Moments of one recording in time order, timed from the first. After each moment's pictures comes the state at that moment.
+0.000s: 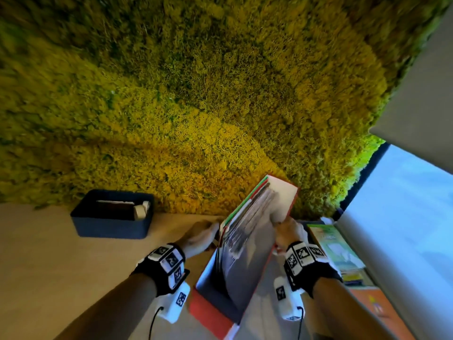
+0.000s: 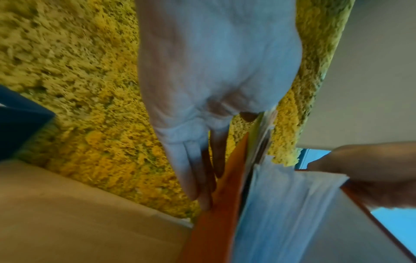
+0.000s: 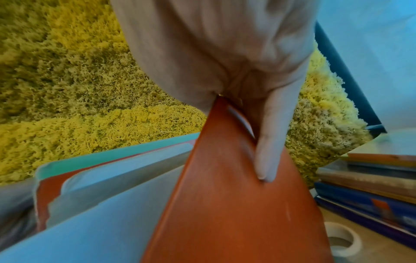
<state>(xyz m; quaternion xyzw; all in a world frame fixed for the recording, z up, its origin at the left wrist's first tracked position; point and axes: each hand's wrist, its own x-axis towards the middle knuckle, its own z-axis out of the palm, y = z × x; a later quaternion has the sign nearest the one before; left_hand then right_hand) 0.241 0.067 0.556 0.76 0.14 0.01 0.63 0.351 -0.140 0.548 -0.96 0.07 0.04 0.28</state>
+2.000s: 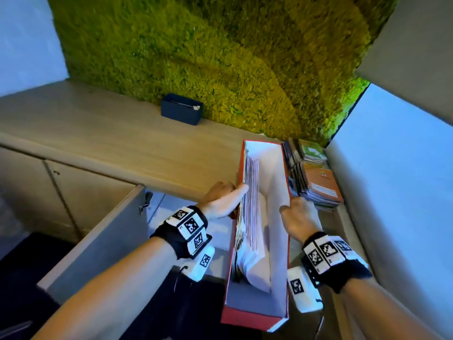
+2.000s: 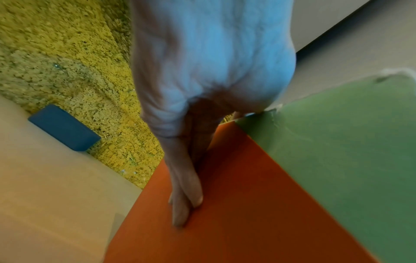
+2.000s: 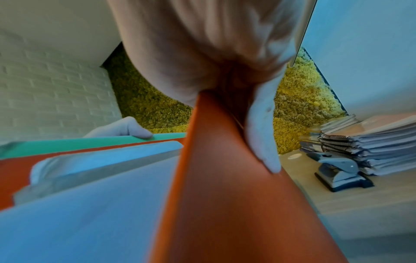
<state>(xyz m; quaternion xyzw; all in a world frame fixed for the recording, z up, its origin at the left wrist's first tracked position) -0.205 -0.205 0.522 0.86 0.09 0.07 0.49 -0.135 -0.382 0.551 -0.97 -0.12 0.04 0.21</state>
